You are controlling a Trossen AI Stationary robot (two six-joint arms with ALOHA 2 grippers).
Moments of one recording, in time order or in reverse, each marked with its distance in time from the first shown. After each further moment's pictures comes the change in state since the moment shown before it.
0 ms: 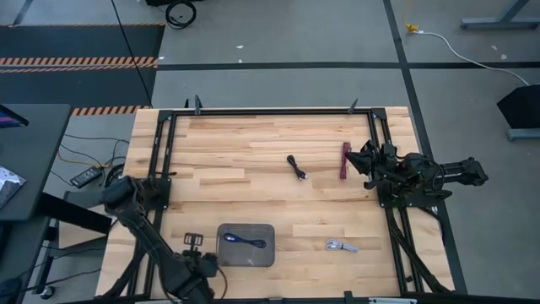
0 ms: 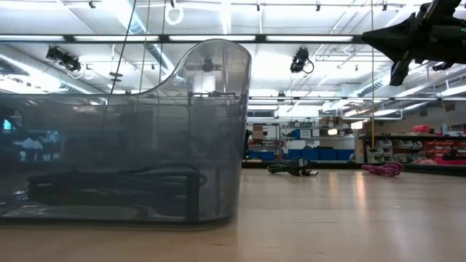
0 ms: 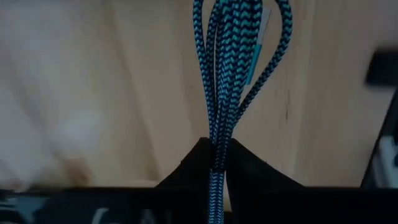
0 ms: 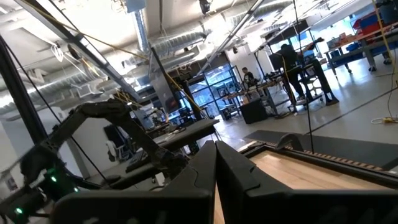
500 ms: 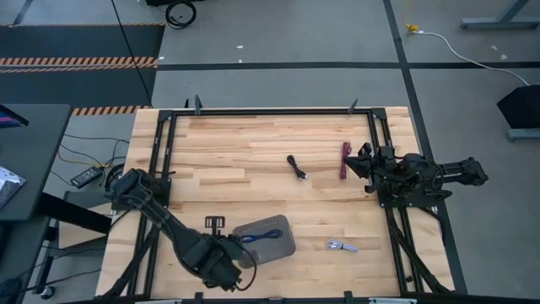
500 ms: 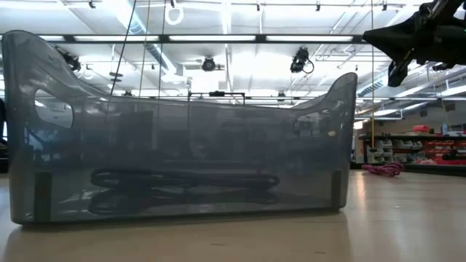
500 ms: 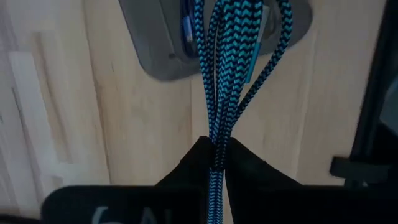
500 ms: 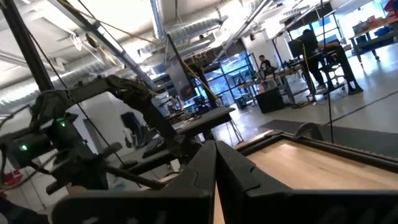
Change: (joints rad) left arm 0.219 0.000 0.322 -0.124 -0.153 0.108; right arm 0.000 0.000 0.000 -0.036 -0.086 0.026
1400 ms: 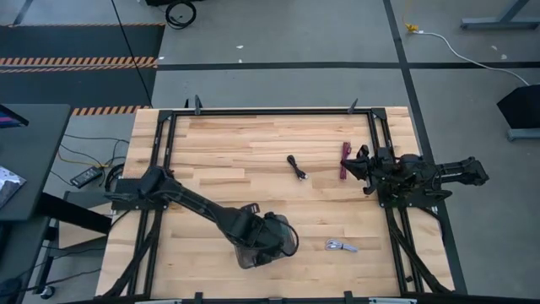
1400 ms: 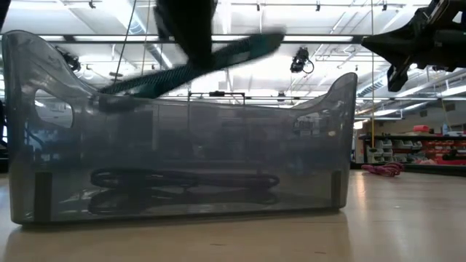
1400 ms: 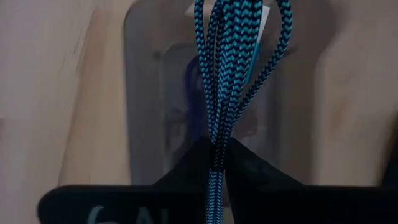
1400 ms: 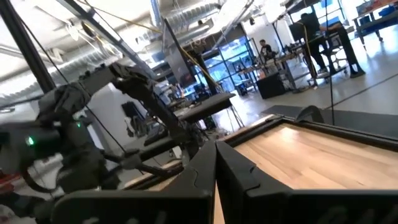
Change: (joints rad) left arm 0.238 0.140 -0.012 0.393 0.006 0.021; right arm 0.000 0.017 0.001 -0.051 -0.015 0.045
